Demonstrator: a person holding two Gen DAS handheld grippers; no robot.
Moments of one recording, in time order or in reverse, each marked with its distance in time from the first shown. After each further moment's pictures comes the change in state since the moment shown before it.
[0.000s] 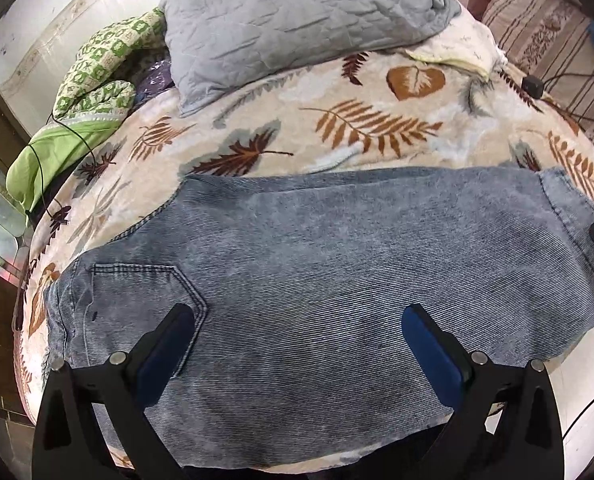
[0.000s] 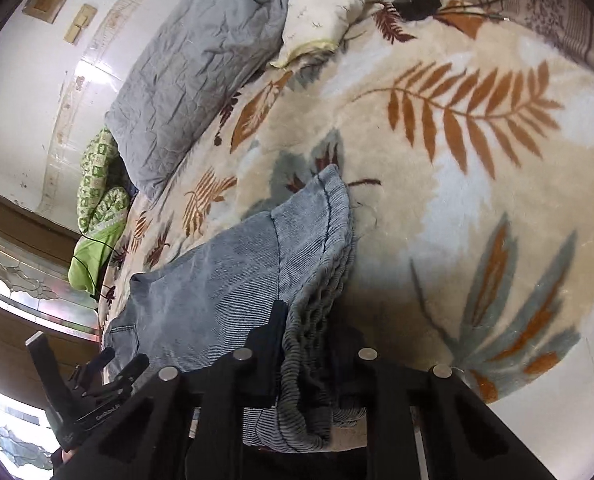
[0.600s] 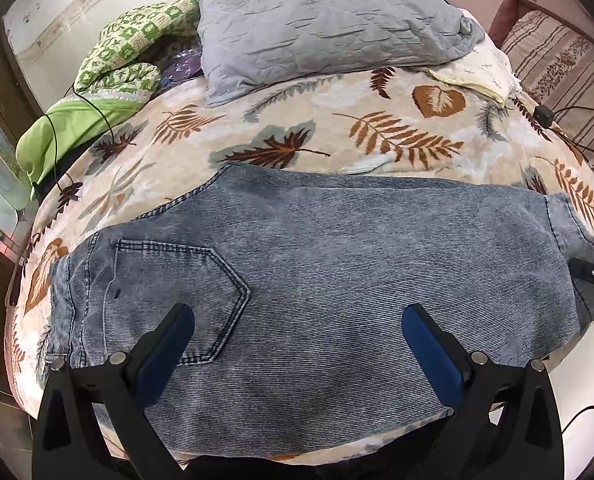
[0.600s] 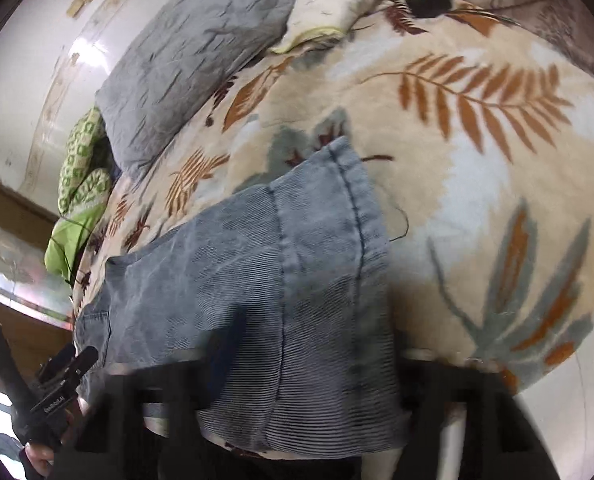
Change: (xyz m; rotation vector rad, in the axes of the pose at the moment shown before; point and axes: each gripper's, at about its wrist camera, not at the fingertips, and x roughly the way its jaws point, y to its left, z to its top) left arm -0.008 0.039 -0.014 -0.092 -0.021 -0.023; right arm 0.023 0.018 -0.016 -0.082 0.017 -0.111
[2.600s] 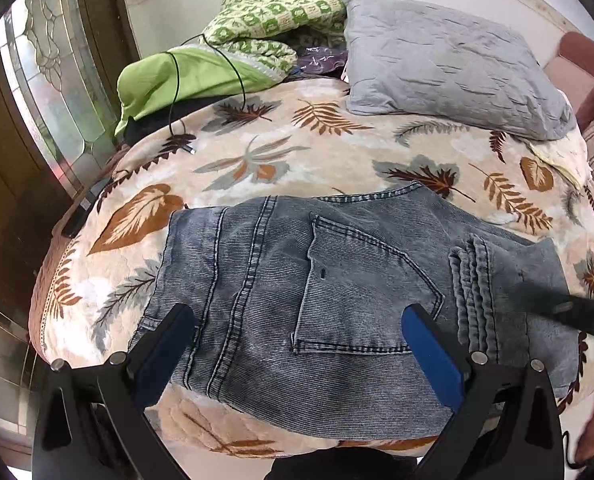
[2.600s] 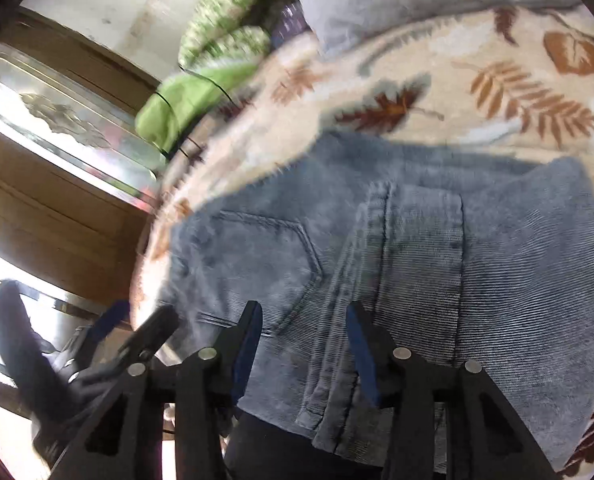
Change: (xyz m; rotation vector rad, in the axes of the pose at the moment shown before) left arm -0.027 0.152 -0.029 -0.285 -0.040 0.124; right arm 0.064 0.266 -0.043 -0.313 0.195 0.360
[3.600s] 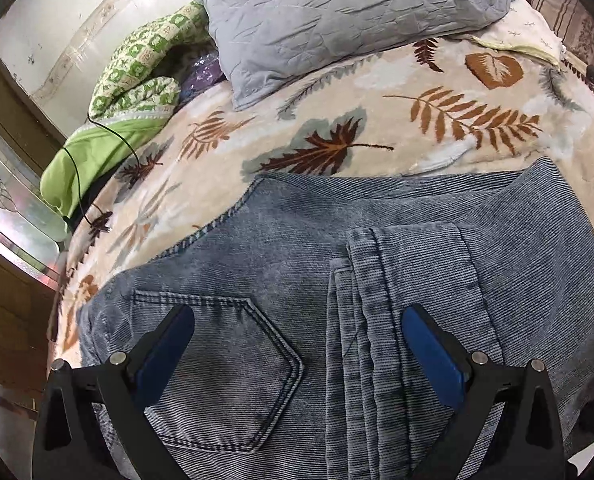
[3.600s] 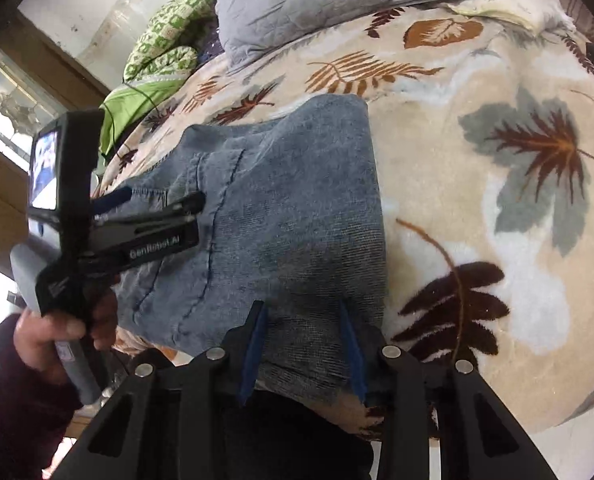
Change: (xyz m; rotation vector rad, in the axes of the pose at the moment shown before) left arm 0.075 -0.166 0.005 0.393 0.005 0.122; right arm -0.049 -0.107 -0.064 -0.026 0.022 -0.252
